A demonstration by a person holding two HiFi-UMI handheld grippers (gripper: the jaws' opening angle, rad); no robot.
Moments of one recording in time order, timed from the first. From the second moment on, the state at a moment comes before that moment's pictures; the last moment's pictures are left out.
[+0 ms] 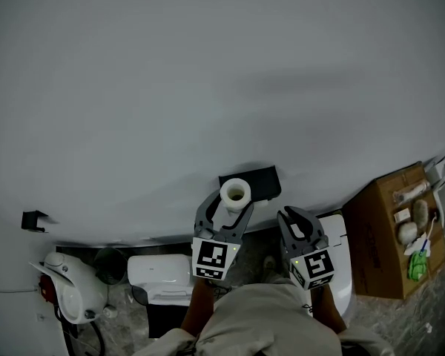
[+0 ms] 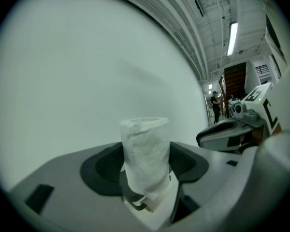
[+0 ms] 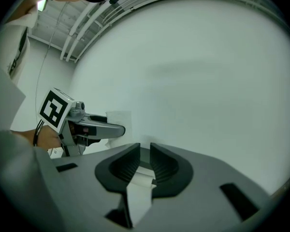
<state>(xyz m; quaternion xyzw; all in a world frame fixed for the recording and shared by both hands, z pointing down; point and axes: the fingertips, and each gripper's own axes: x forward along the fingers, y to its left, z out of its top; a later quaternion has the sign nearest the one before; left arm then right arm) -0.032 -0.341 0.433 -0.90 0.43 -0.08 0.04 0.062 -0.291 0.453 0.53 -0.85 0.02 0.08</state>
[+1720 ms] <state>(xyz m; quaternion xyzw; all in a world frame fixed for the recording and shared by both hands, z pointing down) -0.067 -0.263 0.453 -0.91 0.42 -0.08 0.03 0.028 -0.230 0.461 0.53 -0.84 0.02 0.08</state>
